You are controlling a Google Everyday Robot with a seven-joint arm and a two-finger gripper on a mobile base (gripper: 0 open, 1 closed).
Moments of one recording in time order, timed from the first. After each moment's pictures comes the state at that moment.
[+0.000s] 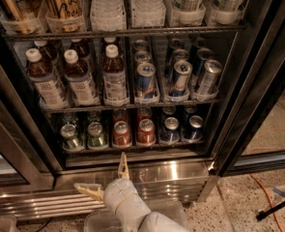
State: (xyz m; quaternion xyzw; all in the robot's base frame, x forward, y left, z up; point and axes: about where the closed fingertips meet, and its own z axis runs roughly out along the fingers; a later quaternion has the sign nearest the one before) arm 0.479 0.117 0.613 -0.23 0.70 0.21 0.65
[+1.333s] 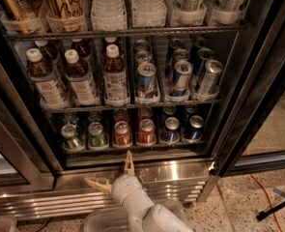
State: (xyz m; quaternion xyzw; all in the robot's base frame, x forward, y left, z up) arm 0.520 0.100 0.565 -0.21 0.69 0.21 0.66
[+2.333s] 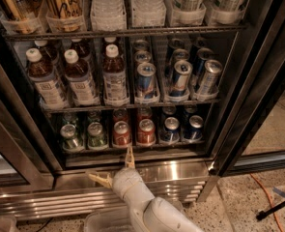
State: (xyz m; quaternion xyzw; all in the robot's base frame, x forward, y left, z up) arm 0.538 0.097 0.579 -0.23 0.68 0.19 0.67
